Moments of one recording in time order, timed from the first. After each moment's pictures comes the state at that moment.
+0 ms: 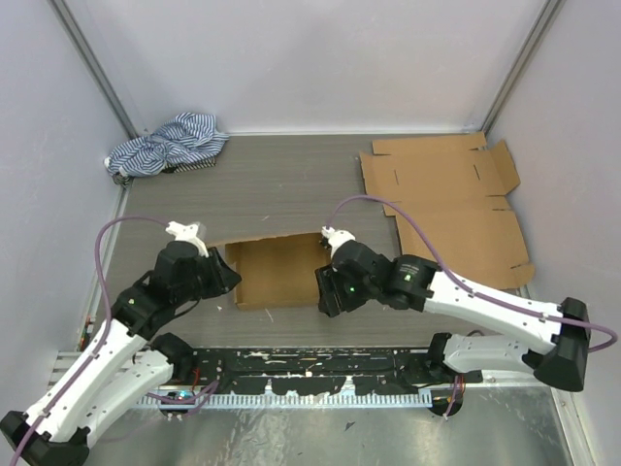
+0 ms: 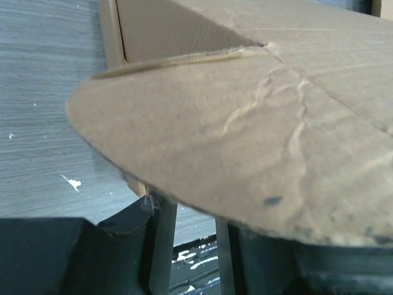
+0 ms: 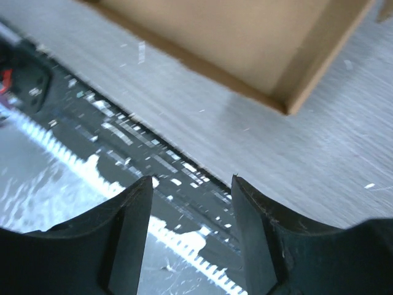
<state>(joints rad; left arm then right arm) -0.57 0.61 0.63 -0.68 -0.04 -0.71 1.09 1.14 0.96 -0.76 0.08 0.61</state>
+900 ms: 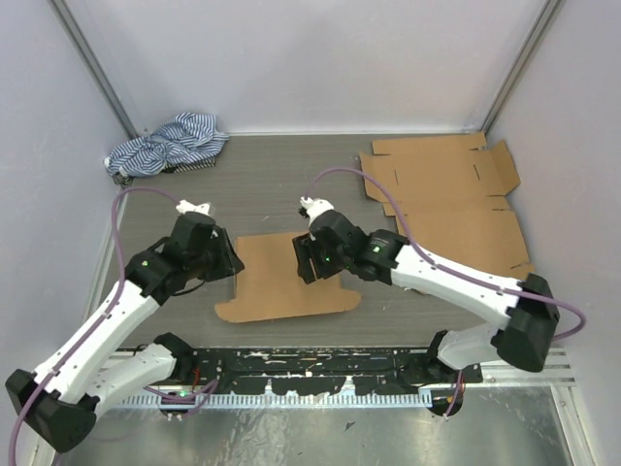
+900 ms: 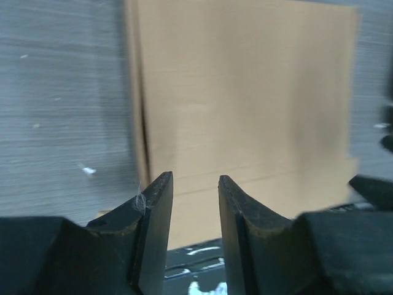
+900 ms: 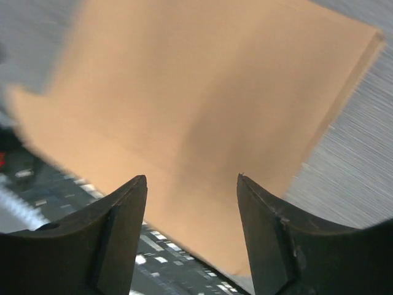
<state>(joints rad) -0.58 0.86 0.89 -0.81 -0.04 -0.72 1.01 1.30 1.15 -0.58 0.08 0.45</state>
